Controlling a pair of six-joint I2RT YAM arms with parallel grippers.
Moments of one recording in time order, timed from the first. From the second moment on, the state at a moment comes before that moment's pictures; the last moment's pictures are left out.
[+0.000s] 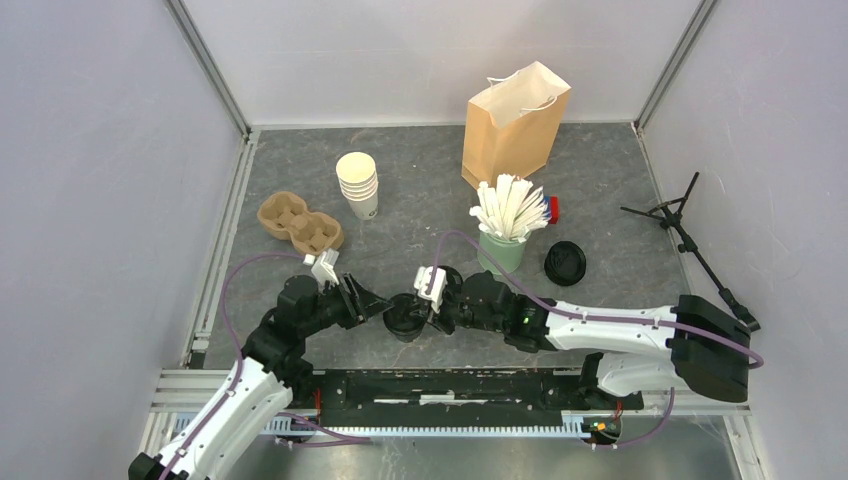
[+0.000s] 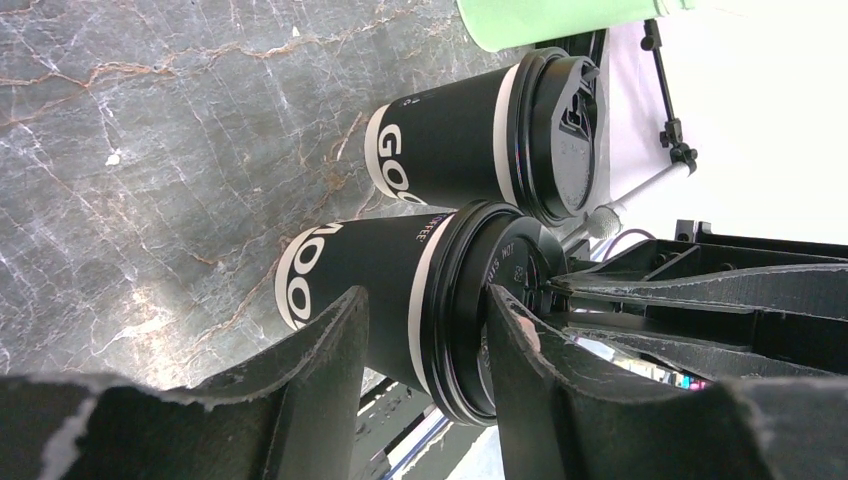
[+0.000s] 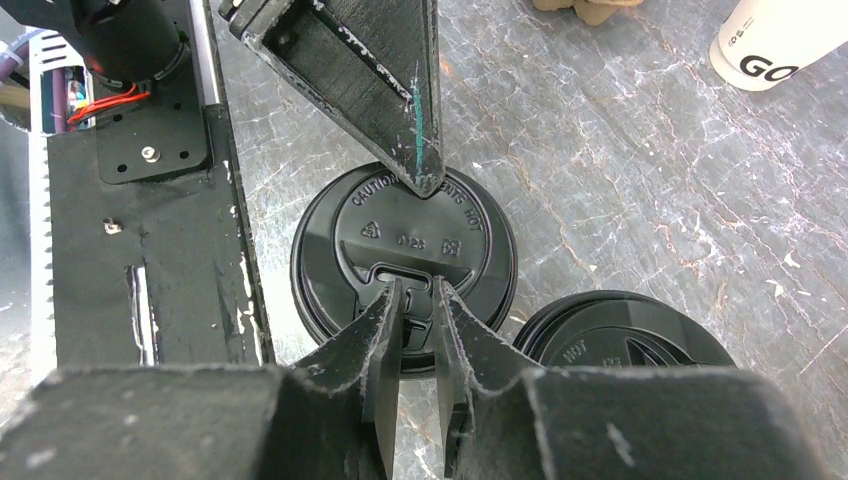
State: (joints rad) left arm -0.46 0.43 0.22 -0.26 0.37 -0.91; right arm 1.18 1.26 0.62 0.28 -0.07 -0.10
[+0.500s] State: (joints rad) left arm -0.47 0.45 0.21 -0.21 0.34 -0.93; right arm 1.18 1.30 0.52 0.50 -0.07 -0.05
